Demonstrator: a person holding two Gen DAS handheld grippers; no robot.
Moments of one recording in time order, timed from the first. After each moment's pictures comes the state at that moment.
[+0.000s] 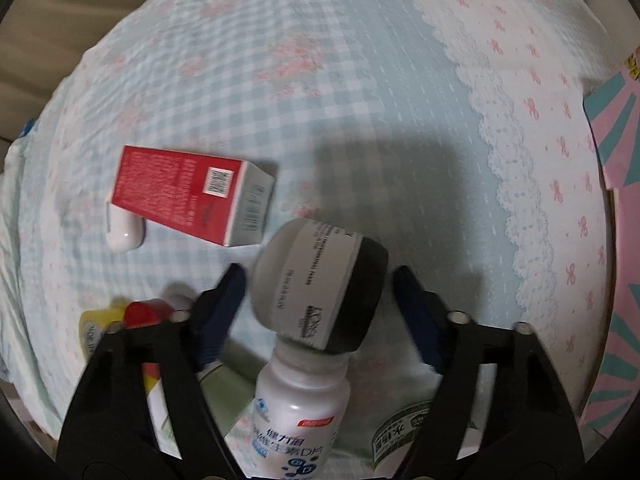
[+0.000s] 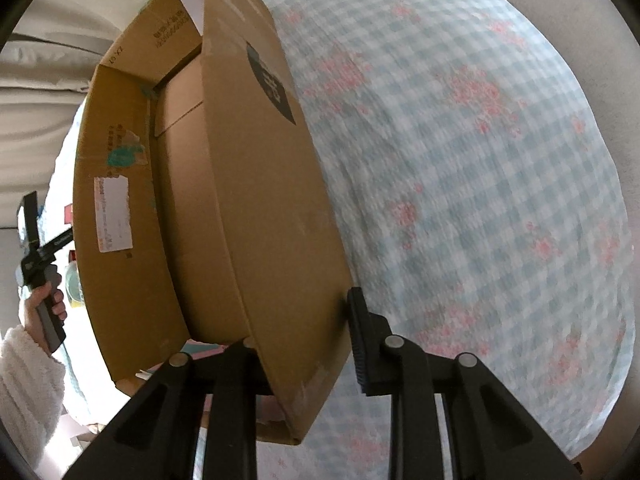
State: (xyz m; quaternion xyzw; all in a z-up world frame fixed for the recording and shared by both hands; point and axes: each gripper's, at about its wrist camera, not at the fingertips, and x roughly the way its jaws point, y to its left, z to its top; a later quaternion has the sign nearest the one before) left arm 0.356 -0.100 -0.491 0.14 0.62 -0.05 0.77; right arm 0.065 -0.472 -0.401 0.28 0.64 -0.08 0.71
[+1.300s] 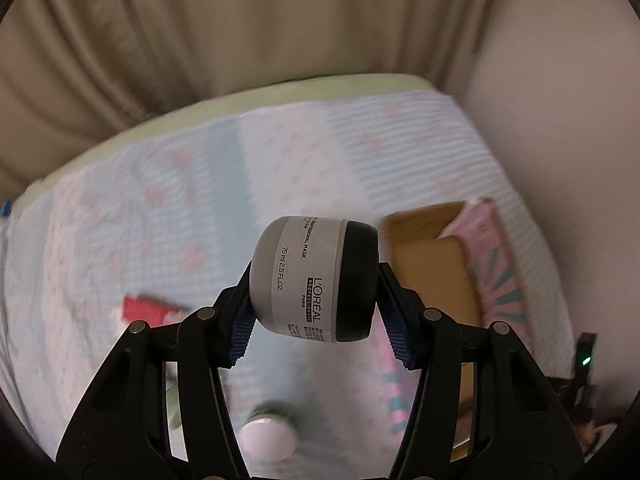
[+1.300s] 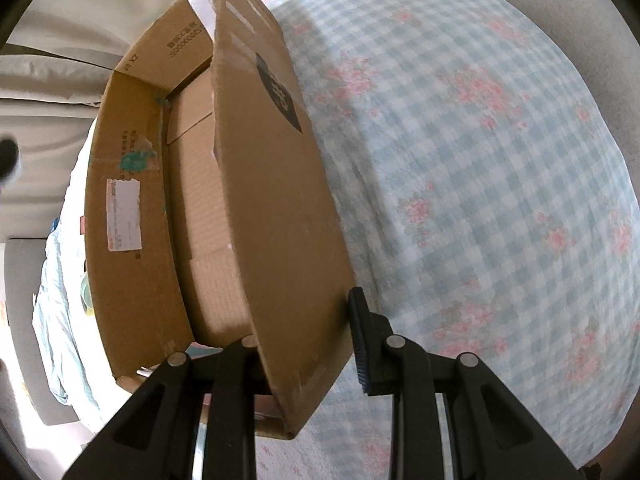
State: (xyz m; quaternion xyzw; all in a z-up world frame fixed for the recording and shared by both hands) left arm 0.330 -0.250 -0.261 0.09 0.49 -0.19 0.84; right arm 0.052 -0.463 -0.399 0.30 0.62 -0.07 0.72
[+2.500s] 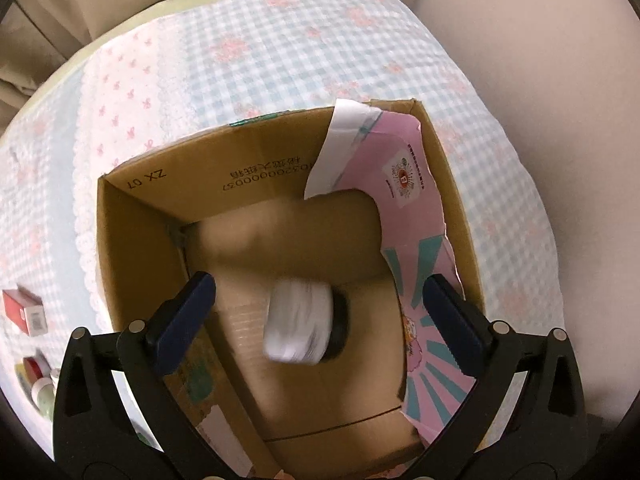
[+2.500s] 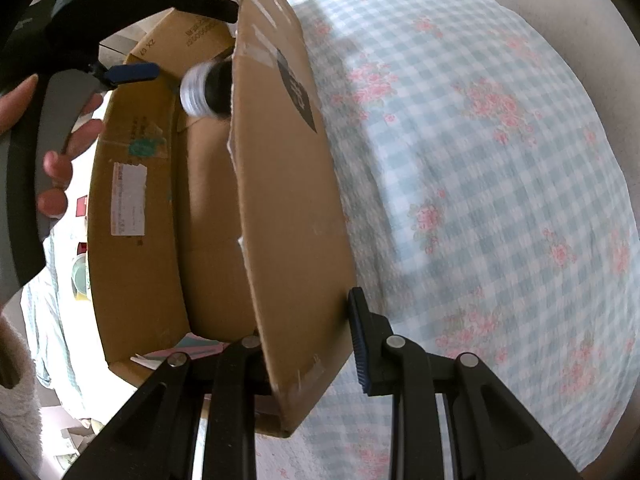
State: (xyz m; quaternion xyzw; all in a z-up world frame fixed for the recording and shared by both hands) left arm 0.327 -0.426 -0.413 0.11 0.60 -0.22 0.76; right arm 0.060 -0.442 -0.402 0.26 0.62 -0.06 0.74
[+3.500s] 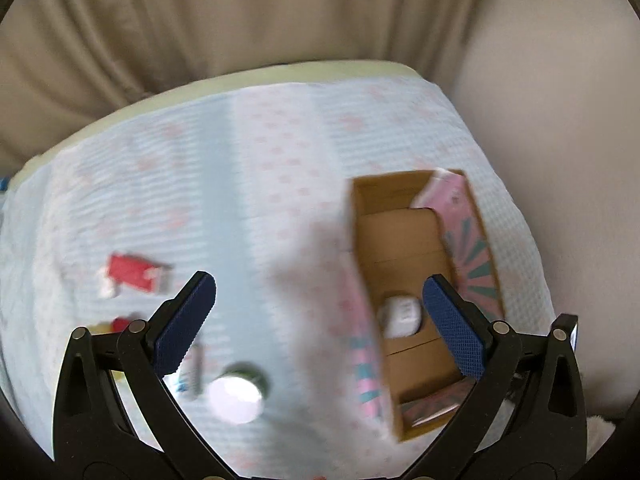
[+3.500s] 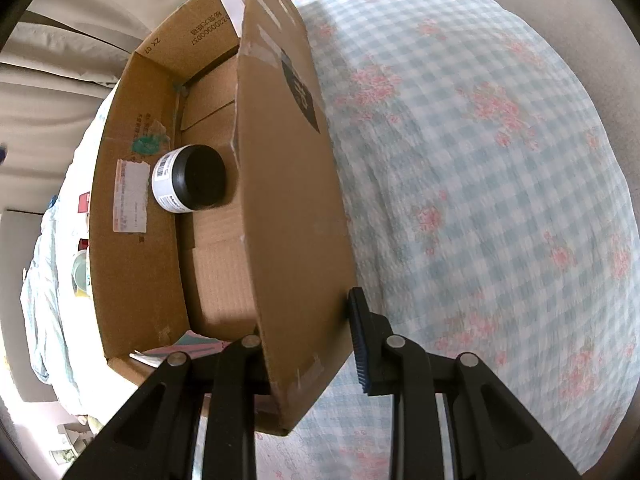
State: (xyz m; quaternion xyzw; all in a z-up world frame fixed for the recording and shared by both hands) left arm 0.271 -0.218 -0.253 0.06 0.51 -0.17 0.84; right arm 0.056 -0.439 -0.403 0.25 0.62 -0.05 0.74
